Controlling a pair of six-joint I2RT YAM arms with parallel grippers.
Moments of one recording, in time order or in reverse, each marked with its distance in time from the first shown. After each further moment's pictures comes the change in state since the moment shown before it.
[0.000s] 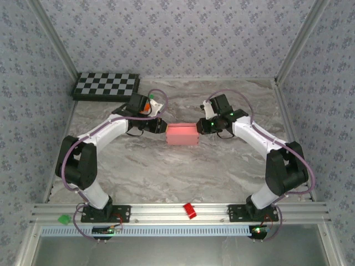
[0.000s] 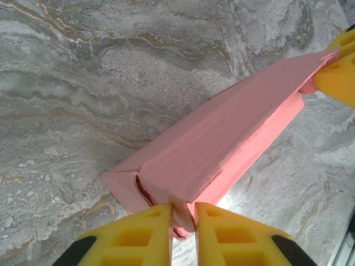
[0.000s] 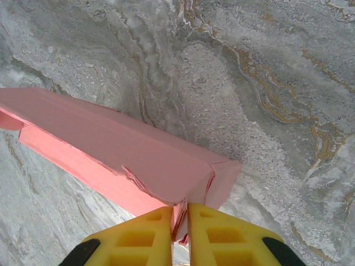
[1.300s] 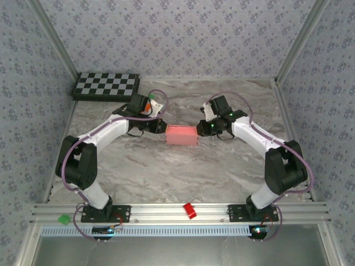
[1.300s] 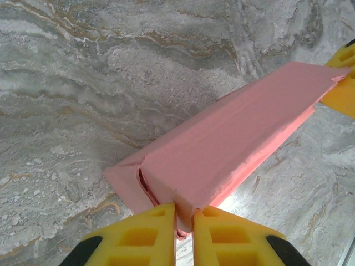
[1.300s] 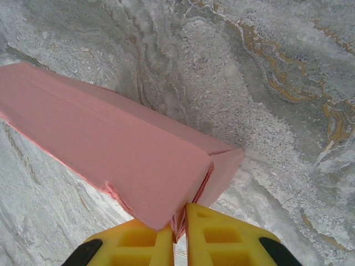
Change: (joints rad) left arm -0.010 0.000 -0.007 0.002 -0.031 0.000; right arm -0.003 0.013 -0.016 -0.021 -0.027 0.011
